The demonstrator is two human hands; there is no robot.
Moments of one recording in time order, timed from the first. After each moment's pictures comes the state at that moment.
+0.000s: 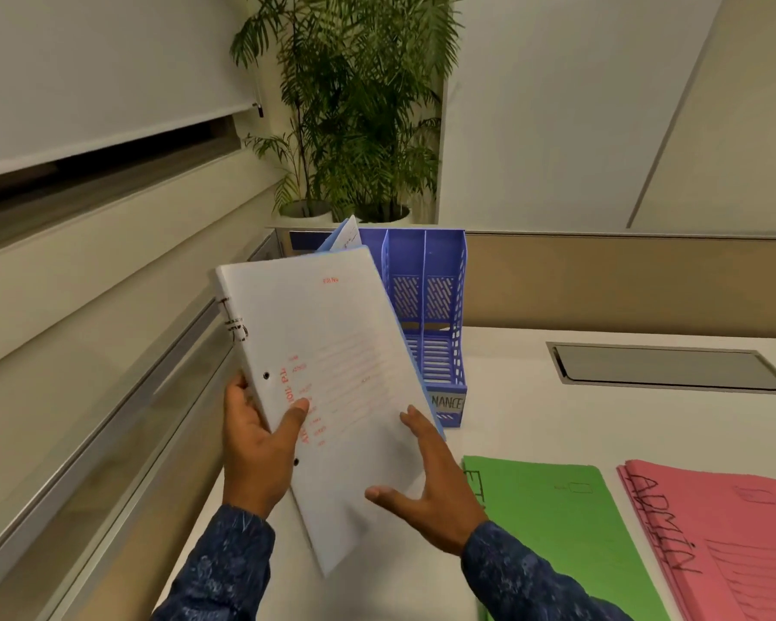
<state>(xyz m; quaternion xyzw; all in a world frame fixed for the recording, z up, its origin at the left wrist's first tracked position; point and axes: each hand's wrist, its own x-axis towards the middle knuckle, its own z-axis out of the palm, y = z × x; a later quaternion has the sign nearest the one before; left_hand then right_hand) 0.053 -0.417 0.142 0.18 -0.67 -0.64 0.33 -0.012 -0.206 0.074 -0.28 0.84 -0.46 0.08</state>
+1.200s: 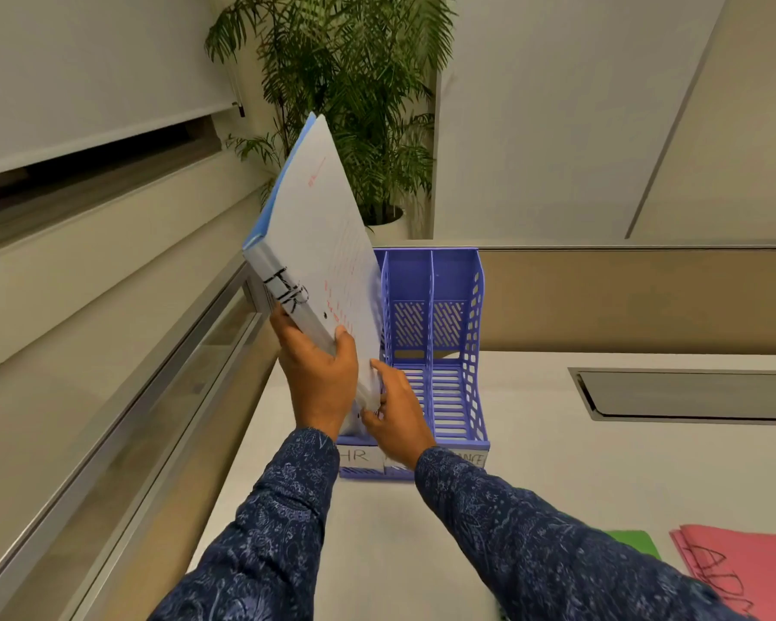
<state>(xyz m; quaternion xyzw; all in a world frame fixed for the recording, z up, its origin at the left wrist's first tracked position) -0.155 -0.428 0.169 0.11 -0.69 -0.54 0.47 -0.199 -0.333 0.070 -0.24 0.82 -0.52 0.06</state>
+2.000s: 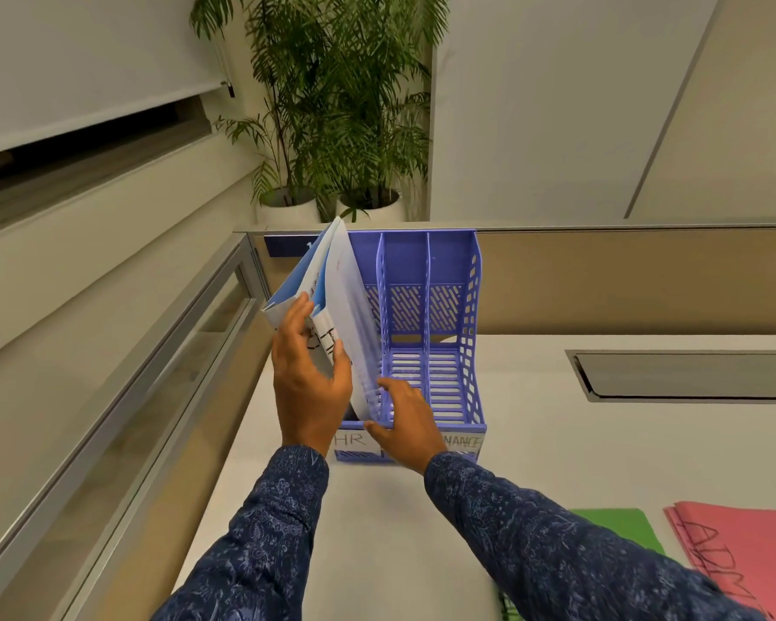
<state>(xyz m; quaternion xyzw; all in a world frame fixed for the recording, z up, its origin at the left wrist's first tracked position) -0.136 -0.439 0.133 0.07 -0.79 -0.39 0.47 -0.197 -0.313 0.026 -0.23 0.89 -0.40 0.04</state>
